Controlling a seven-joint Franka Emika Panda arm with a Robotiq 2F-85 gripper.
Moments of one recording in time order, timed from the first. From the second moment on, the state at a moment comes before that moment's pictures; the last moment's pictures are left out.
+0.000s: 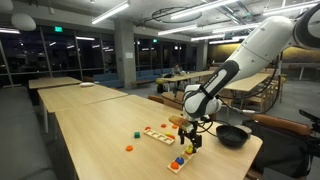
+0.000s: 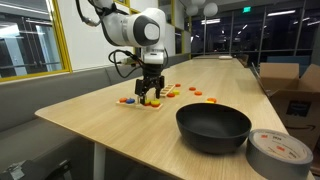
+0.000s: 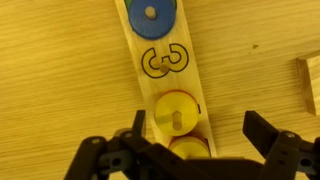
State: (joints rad) arm 0.05 0.22 -0.03 -2.30 0.19 2.51 1.66
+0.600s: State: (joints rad) arm 0.08 0.16 -0.03 -2.34 0.05 2.54 1.77
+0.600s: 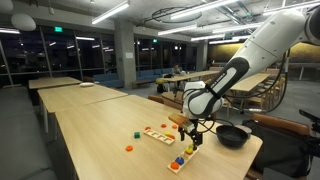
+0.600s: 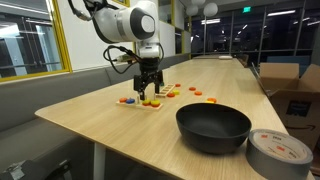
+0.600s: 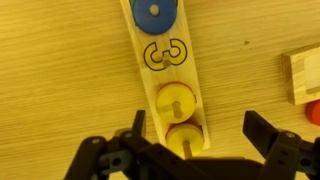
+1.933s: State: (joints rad) arm 0.11 0.13 -0.01 -2.36 -0.03 2.54 1.79
